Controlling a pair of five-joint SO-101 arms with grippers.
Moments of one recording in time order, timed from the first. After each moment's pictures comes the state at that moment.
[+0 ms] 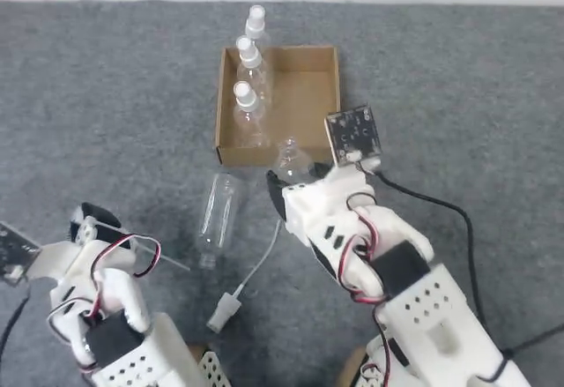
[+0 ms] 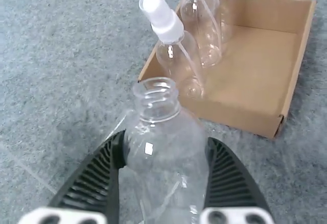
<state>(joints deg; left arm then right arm) -38.3 -103.2 86.9 60.4 35.0 -37.6 -56.1 53.8 45.4 -17.7</state>
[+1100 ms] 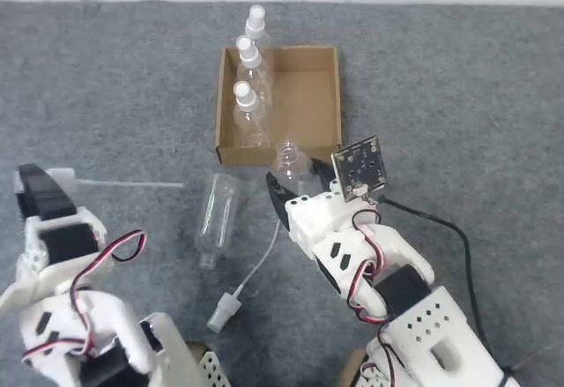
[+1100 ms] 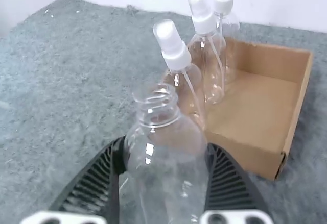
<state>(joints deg) -38.3 -103.2 64.3 53.6 59.5 -37.6 -65.5 69.2 29.3 -12.0</state>
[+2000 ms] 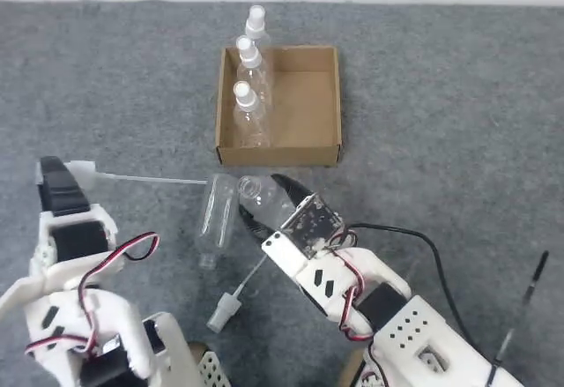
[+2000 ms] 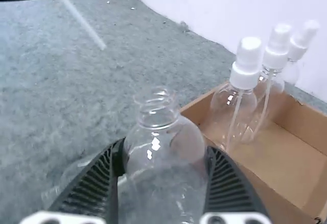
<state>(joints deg) -32.4 -103.3 64.0 54.7 64.1 -46.2 -65.6 84.9 6.9 7.3</state>
